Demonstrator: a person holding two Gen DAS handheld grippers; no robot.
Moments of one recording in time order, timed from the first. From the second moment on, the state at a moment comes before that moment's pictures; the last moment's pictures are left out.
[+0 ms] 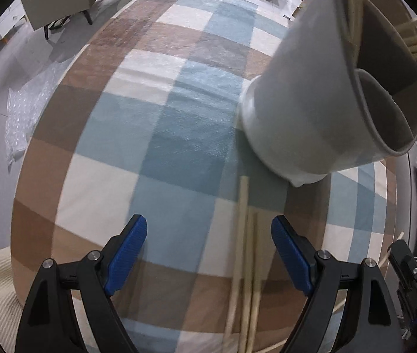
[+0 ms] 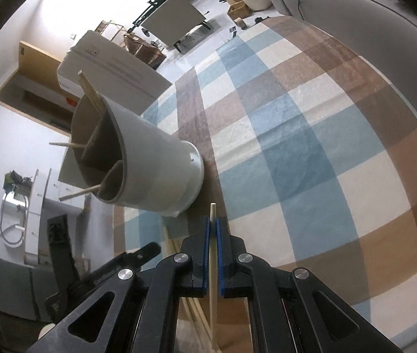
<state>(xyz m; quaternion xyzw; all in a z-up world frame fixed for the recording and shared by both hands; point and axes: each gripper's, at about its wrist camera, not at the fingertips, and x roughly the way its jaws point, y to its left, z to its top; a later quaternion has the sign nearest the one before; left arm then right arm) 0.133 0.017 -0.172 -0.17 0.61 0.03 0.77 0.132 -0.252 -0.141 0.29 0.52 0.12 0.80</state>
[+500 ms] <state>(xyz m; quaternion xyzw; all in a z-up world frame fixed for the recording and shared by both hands) 0.142 0.001 -0.174 -0.11 0.60 0.06 0.79 0.137 -0.258 -0.143 0.29 0.51 0.12 0.80</state>
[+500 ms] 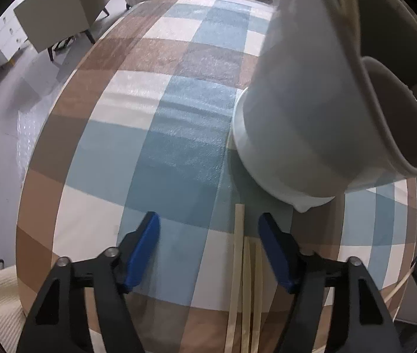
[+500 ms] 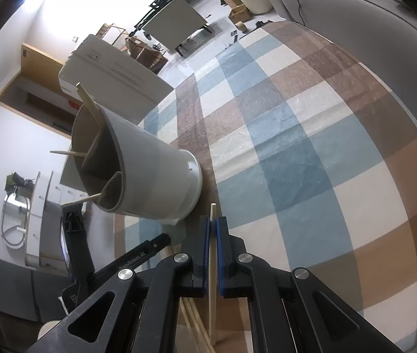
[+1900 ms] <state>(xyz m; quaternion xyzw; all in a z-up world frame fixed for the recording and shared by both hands) 0.067 0.012 -0.061 -0.11 0.46 -0.09 0.88 0.067 -0.195 -0.052 0.10 0.38 0.15 0.91</state>
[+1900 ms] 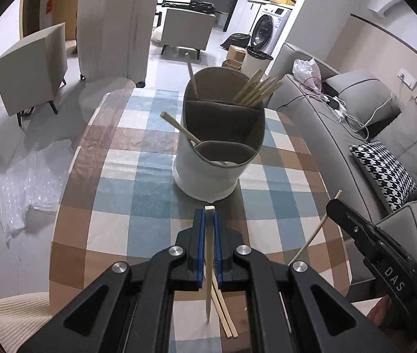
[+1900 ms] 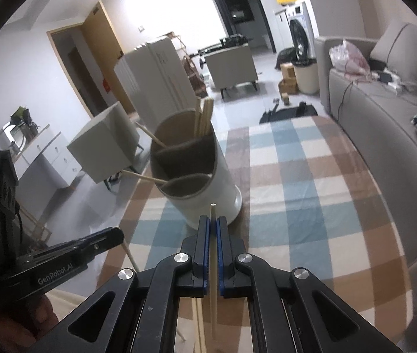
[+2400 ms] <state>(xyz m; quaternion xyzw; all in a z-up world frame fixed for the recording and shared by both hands) 0.035 0.007 -0.019 -0.08 0.44 -0.12 0.89 0.030 -0.201 -0.023 0.10 0.35 0.14 0.92</state>
